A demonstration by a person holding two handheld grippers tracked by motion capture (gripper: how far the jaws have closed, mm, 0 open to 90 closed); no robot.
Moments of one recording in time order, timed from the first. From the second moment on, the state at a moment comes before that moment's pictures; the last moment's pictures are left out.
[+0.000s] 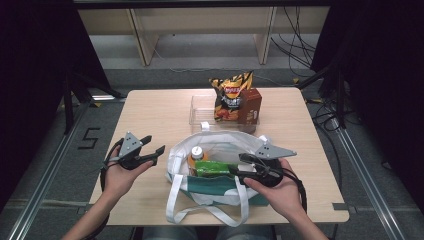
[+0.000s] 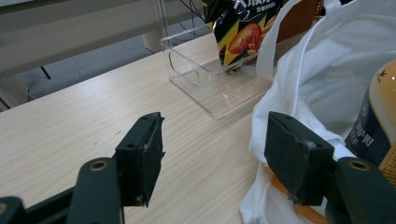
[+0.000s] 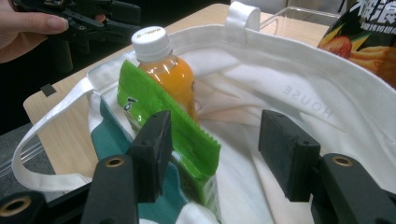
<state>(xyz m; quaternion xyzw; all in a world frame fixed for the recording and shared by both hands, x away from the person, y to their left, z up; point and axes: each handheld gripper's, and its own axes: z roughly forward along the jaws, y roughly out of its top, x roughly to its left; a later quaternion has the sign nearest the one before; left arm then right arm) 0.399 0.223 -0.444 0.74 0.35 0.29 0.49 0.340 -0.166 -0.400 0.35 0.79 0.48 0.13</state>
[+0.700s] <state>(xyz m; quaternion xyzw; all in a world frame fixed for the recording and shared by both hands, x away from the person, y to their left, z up) 0.399 0.221 -0.444 0.74 0.35 0.29 0.49 0.343 -0.159 -0.407 0.34 0.80 0.48 0.13</state>
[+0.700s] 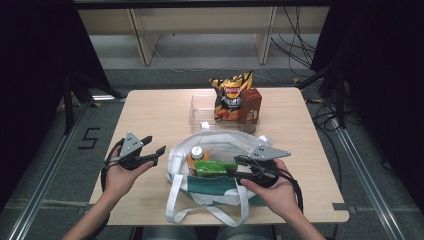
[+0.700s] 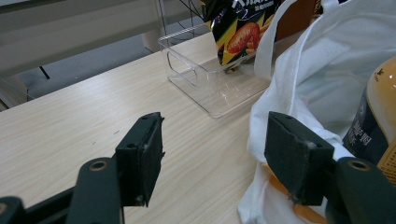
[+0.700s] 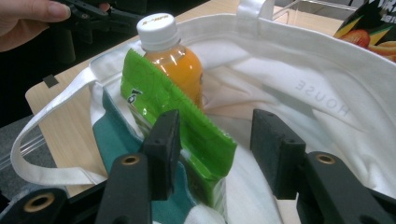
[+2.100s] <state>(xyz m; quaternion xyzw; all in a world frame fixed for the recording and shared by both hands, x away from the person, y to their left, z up) 0.399 0.221 -0.445 0.74 0.35 0.29 0.49 0.334 -0.155 -0.401 0.30 0.81 0.48 0.16</state>
